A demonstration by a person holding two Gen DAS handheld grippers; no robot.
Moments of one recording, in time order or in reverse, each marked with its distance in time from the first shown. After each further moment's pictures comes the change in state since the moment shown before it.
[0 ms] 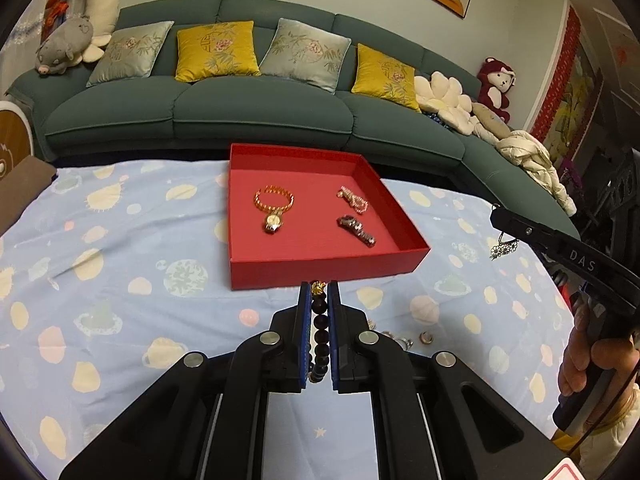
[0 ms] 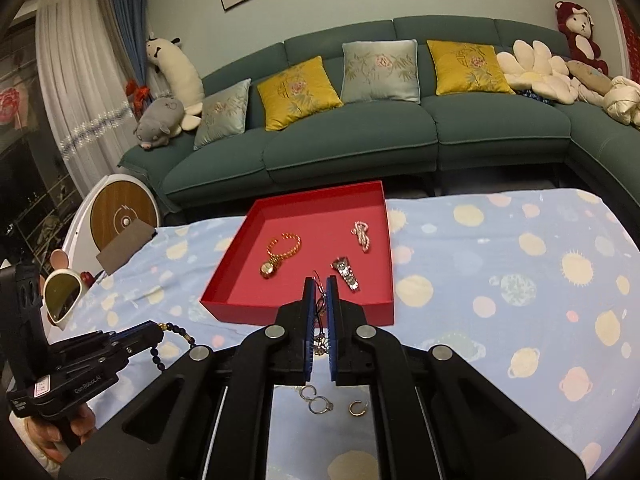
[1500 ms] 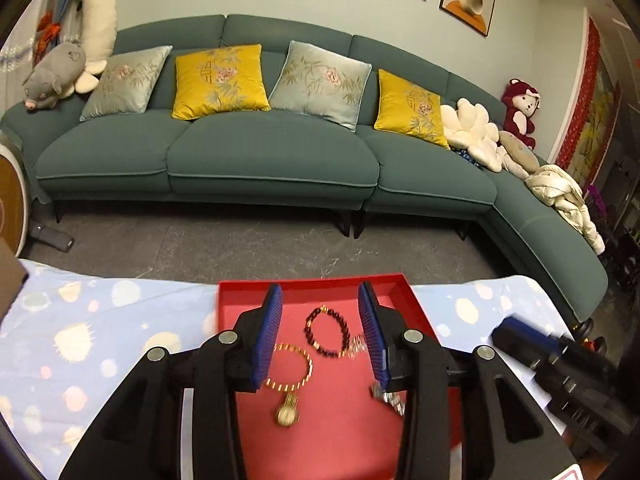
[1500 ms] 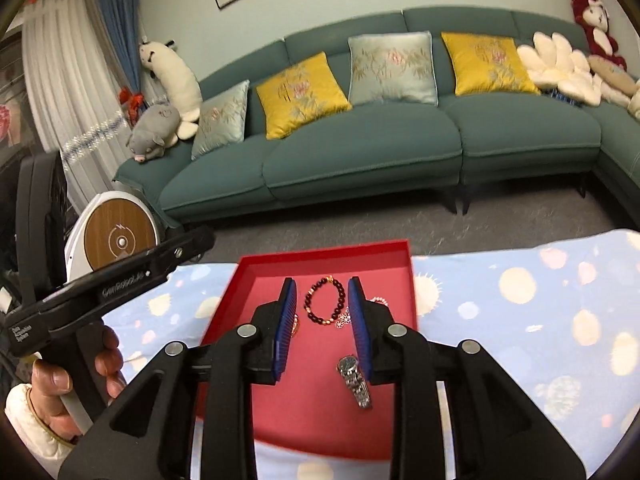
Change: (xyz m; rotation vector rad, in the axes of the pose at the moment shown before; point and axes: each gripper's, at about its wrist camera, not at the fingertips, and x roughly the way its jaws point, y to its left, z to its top) left arm 0.106 0.022 0.153 -0.001 -0.062 0.078; right arm 0.103 -0.011 0.078 0.019 0.003 0.037
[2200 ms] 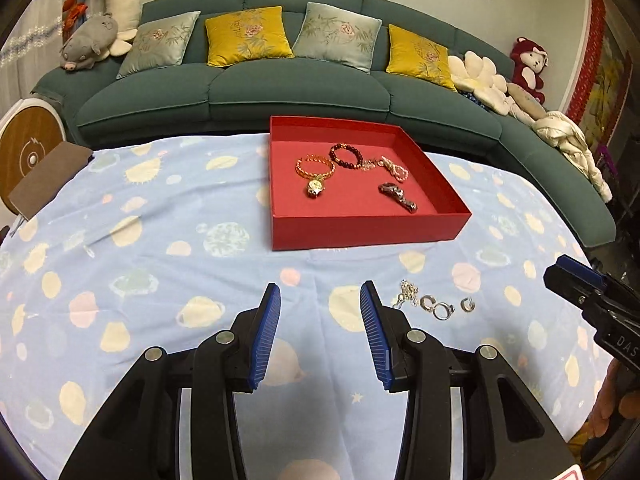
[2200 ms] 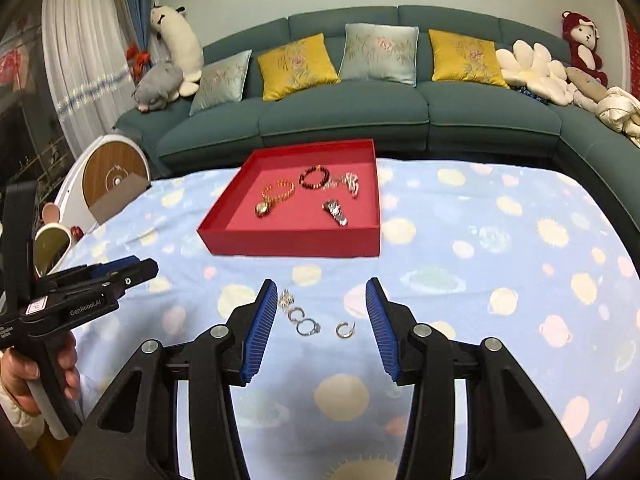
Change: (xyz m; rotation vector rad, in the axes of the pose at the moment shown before) left arm -0.111 -0.007 -0.180 0.009 0.143 0.082; right arm -0.125 0.020 -0.138 -0.089 0.105 -0.107
